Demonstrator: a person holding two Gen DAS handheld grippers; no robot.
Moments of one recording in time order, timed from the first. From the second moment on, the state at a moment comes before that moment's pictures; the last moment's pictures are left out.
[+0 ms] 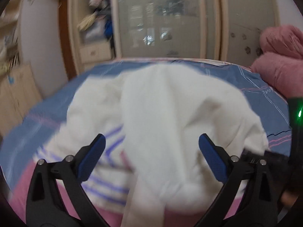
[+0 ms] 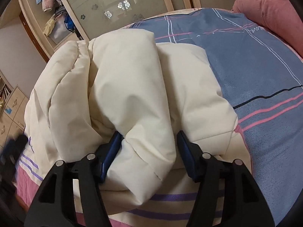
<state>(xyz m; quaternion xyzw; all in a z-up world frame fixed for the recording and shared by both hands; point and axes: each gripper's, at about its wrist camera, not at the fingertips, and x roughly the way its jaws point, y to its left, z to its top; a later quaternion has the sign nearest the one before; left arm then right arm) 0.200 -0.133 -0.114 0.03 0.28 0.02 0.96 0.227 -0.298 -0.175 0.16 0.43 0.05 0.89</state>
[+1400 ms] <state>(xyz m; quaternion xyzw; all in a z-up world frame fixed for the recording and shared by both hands) 0.261 -0.185 -0.171 0.11 0.33 0.04 0.94 0.164 -0.328 -0.103 0.17 0.20 -0.09 0.96</state>
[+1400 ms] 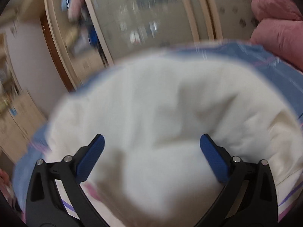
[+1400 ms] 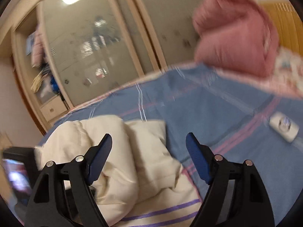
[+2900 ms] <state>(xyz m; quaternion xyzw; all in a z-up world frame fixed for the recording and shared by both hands) 0.257 -0.132 -0.191 0.03 0.35 0.08 0.93 0.227 -0.288 -0.174 0.14 0.39 -0.02 0.91</state>
